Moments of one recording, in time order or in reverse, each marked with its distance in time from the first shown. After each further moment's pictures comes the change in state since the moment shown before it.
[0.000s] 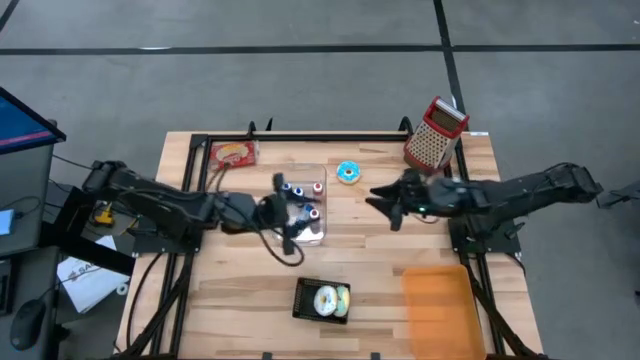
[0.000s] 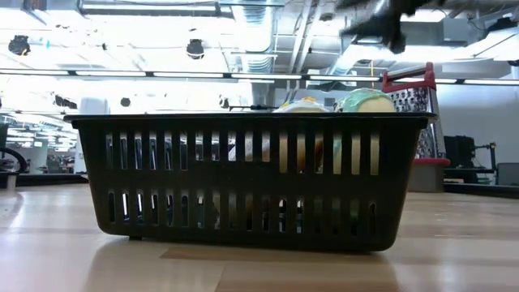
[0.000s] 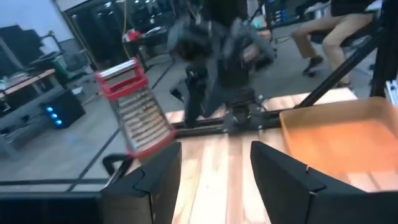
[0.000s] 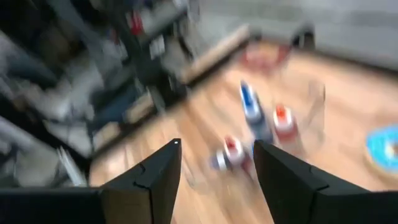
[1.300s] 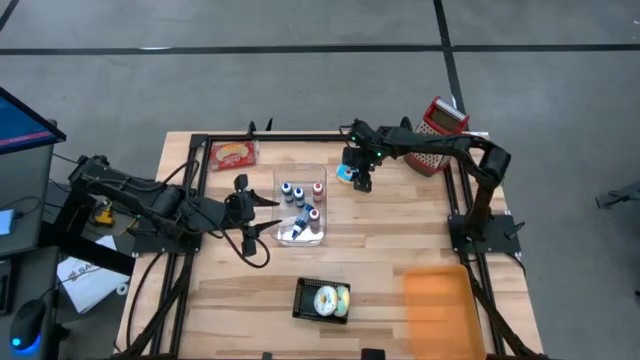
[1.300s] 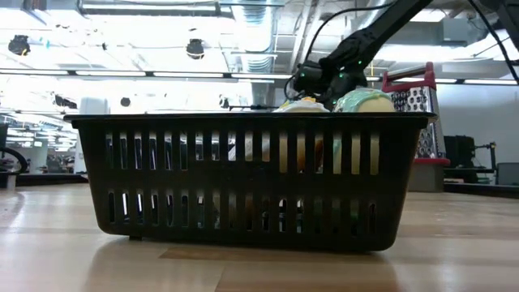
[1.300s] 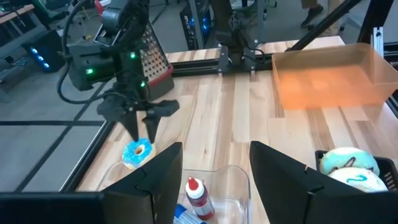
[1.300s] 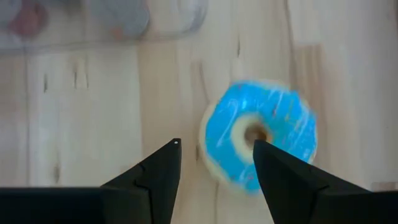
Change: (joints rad) left arm -0.098 -0.236 -0.002 -0.530 -0.102 -0.241; right arm -0.683 0.879 0.490 -0.462 -0.580 -1.071
